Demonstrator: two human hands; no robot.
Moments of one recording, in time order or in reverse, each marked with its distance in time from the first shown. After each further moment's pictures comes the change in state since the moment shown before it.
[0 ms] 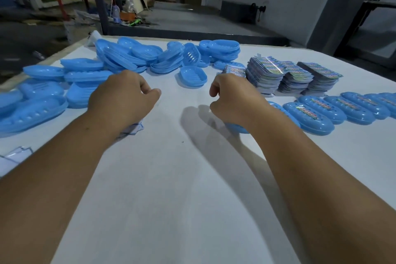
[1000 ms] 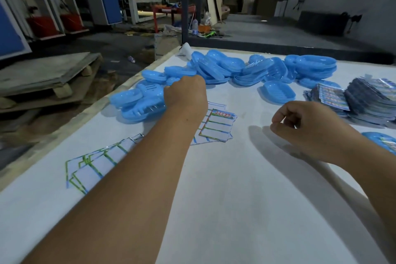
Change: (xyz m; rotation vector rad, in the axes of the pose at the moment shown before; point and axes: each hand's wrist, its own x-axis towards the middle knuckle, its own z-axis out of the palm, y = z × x) left_hand 0.015 -0.037 -0.028 0.366 0.062 -0.144; right_hand -0.004 -0.021 0.021 0.208 -0.051 -0.183
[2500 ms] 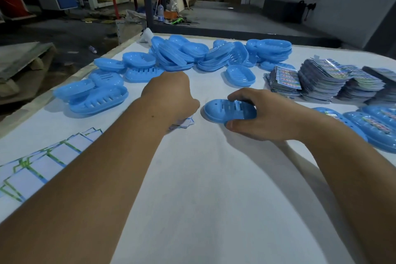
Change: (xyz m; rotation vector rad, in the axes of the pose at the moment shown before) left_hand -0.027 0.030 -0.006 -0.107 -0.199 0.178; right_hand -0.004 0.004 -0.009 -0.087 -0.223 -0.008
